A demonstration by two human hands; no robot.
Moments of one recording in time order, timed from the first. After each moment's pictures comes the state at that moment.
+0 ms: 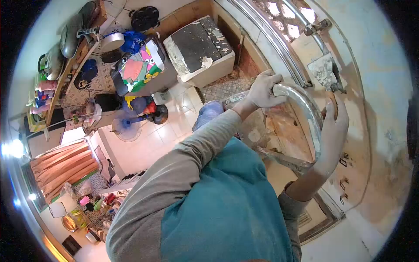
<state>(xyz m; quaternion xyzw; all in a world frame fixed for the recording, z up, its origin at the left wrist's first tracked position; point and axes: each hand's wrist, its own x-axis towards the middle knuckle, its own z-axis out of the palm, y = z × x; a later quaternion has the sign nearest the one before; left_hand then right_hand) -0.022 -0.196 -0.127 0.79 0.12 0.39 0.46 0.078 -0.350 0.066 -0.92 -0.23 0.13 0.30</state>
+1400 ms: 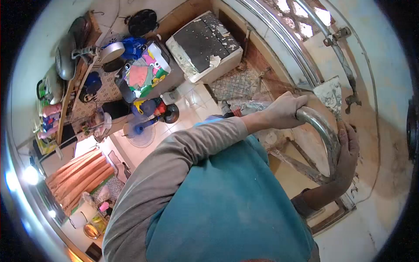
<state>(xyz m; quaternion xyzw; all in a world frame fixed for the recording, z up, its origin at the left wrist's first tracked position) -0.033 -0.179 -0.093 0.81 0.07 0.15 0.57 0.082 -0.364 0.064 -0.88 -0.15 0.25 0.38</state>
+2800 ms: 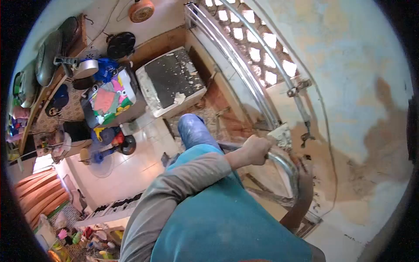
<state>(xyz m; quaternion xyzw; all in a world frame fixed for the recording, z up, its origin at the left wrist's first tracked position) -0.025 -0.172 -0.059 0.88 0.08 0.05 0.47 0.083 -0.353 0.073 -0.91 -0.14 0.27 0.27</state>
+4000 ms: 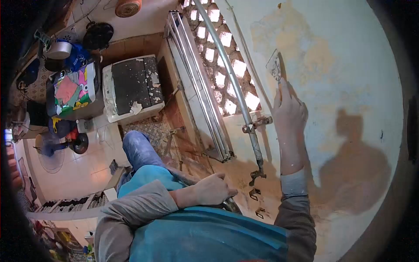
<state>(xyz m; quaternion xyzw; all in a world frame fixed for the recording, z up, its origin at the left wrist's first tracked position) -0.001 -0.192 -0.035 0.91 -0.06 0.13 0.39 0.230 -0.089 0.117 -0.78 -0.57 -0.24 -0.06</state>
